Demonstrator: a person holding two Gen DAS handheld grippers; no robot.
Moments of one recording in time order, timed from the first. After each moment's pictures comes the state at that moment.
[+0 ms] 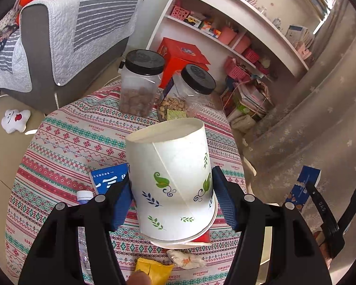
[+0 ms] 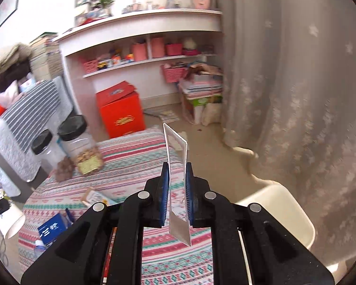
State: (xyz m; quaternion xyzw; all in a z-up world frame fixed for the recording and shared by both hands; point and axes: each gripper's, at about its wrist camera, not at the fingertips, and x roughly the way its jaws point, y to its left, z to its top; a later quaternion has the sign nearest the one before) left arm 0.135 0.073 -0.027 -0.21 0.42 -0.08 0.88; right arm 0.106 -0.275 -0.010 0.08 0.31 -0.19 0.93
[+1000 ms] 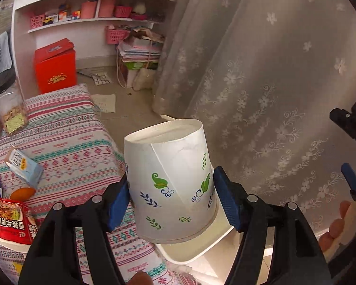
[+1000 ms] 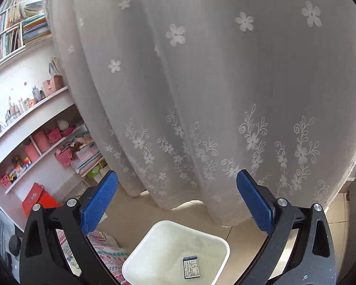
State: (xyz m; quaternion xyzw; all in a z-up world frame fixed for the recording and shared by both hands) left arm 0.097 -0.296 -0.027 -0.04 0.43 -0.31 0.85; right arm -0.043 -0.462 0.039 0.24 0.12 -0.45 0.85
